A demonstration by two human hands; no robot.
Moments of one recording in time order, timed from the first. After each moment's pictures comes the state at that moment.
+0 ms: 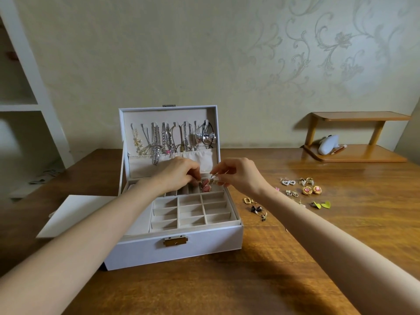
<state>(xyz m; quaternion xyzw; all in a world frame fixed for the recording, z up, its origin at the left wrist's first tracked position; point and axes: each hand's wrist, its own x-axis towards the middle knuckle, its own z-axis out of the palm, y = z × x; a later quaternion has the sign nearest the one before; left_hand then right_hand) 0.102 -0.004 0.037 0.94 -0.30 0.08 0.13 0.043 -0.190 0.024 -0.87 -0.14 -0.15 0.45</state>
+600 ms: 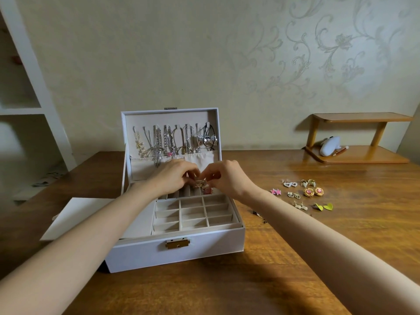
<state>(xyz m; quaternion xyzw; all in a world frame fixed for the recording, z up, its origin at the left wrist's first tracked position) 0.105 0.009 0.034 0.93 -0.32 0.11 0.13 0.050 -0.161 0.030 -0.92 -0.17 -0.17 0.32</state>
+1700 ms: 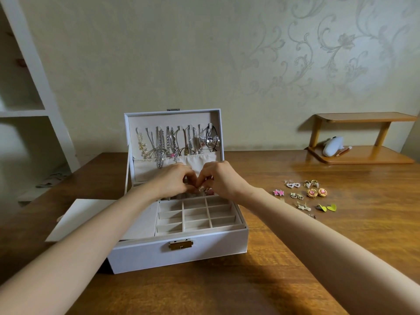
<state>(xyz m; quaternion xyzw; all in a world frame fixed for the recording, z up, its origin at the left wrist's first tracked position) 0.095 0.012 0.038 0.94 -0.29 0.05 0.15 0.059 -0.149 0.030 -0.92 -0.25 -0.15 0.27</state>
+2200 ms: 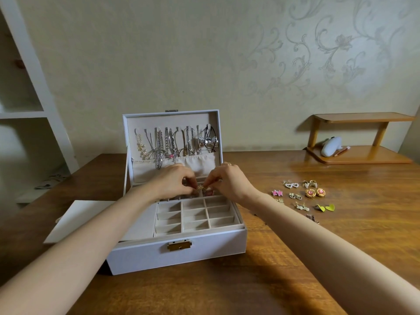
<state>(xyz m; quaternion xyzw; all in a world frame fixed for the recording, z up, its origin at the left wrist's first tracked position) 0.097 0.014 0.037 0.94 -0.30 0.05 0.11 0.061 -0.163 0.017 -0.92 -0.18 -0.18 0.29</state>
